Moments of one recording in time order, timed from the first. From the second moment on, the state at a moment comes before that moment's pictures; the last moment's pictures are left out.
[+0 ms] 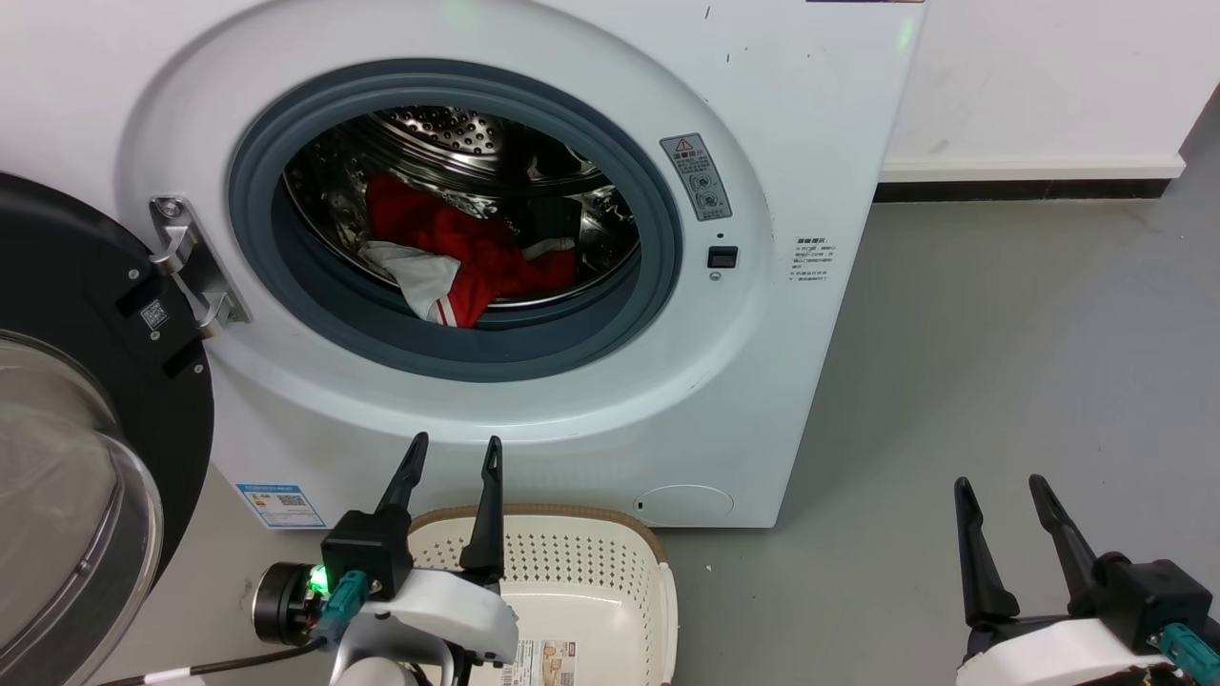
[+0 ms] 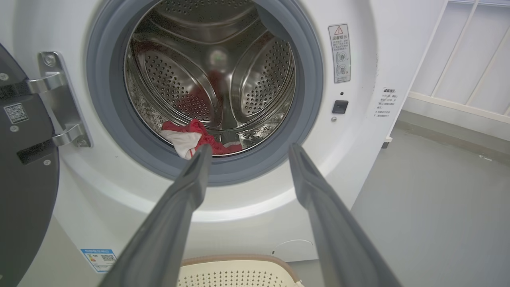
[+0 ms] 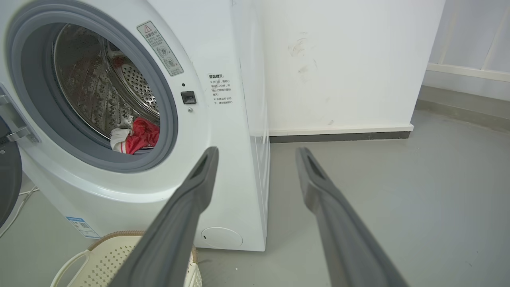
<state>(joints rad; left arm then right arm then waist) -0.10 0.05 -0.18 0.21 -0.18 -0.01 -0.23 0.07 -0.05 -0.03 0.07 0.14 0.13 -0.19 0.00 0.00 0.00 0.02</state>
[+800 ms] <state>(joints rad) -0.10 0.05 -0.19 0.21 -0.09 0.05 -0.26 0.09 -0.05 -0.03 0.06 0.00 0.13 -0.21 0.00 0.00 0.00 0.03</state>
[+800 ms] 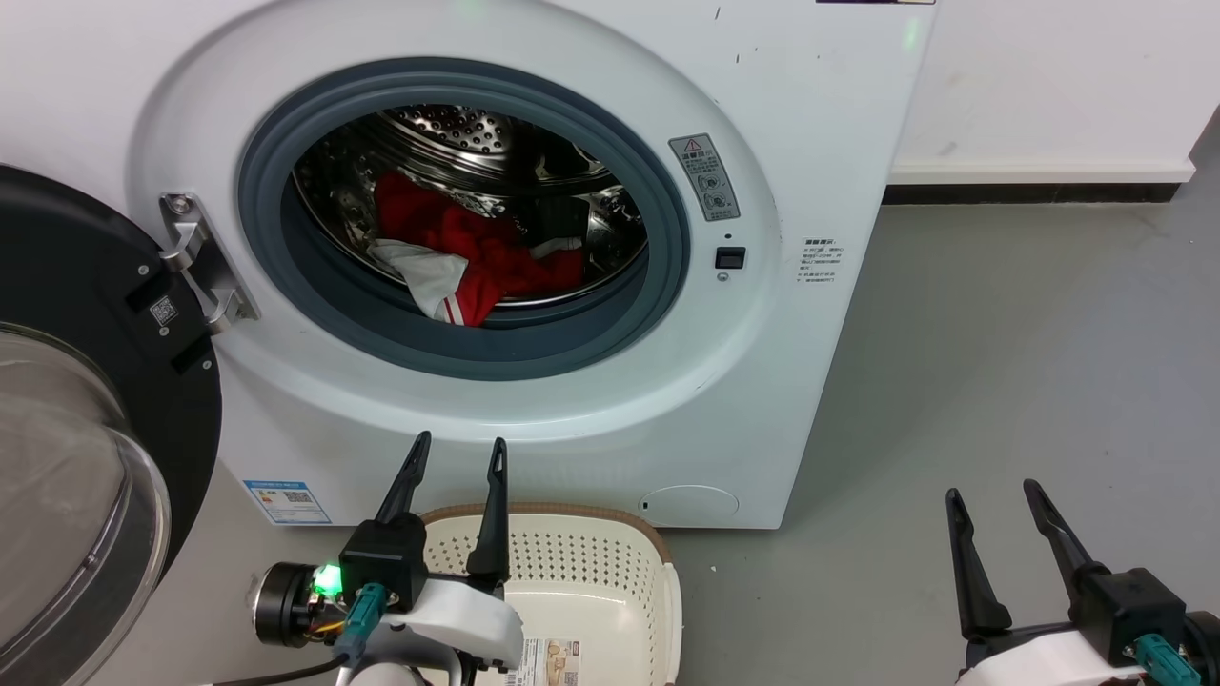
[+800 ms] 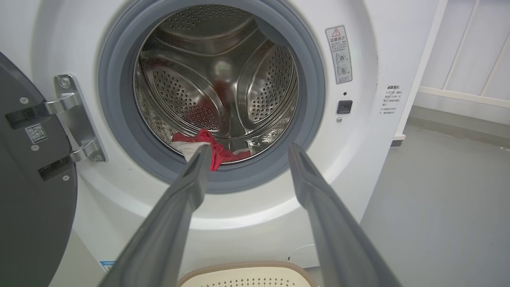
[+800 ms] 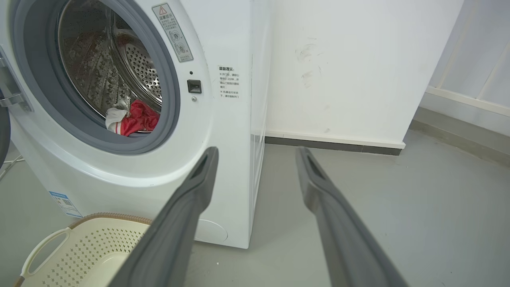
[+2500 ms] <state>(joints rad) -0.74 0.22 -0.09 0.69 -0.03 0.09 -0.26 -0.15 -0.05 0.08 0.07 0.10 0.13 -0.25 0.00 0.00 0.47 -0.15</state>
